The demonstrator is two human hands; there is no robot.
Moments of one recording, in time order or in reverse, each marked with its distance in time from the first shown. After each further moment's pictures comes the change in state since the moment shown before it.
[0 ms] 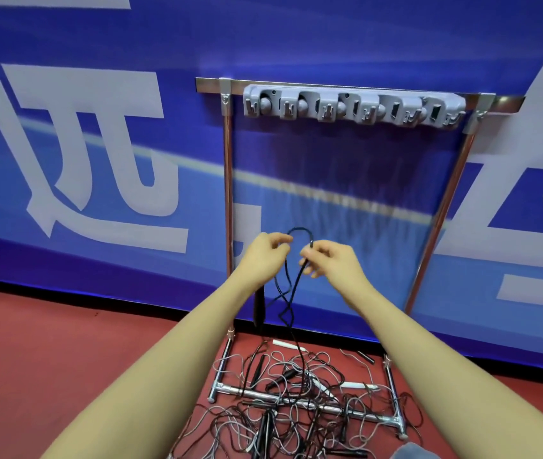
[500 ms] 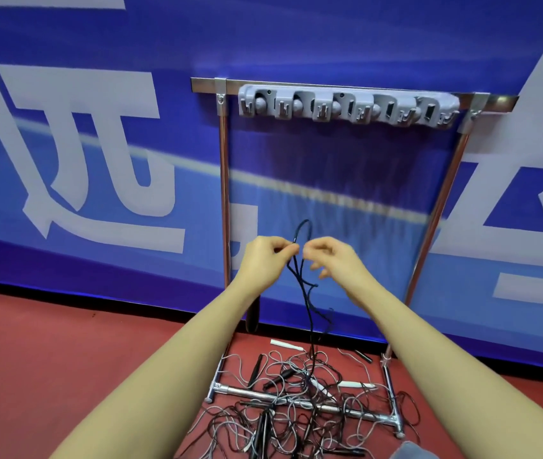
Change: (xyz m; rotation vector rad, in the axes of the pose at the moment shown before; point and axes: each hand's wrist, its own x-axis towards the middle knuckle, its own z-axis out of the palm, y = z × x) left_hand -0.007 0.003 0.011 0.060 0.085 0.051; right_hand 0.001 0.002 -0.017 -0.007 -0.033 0.092
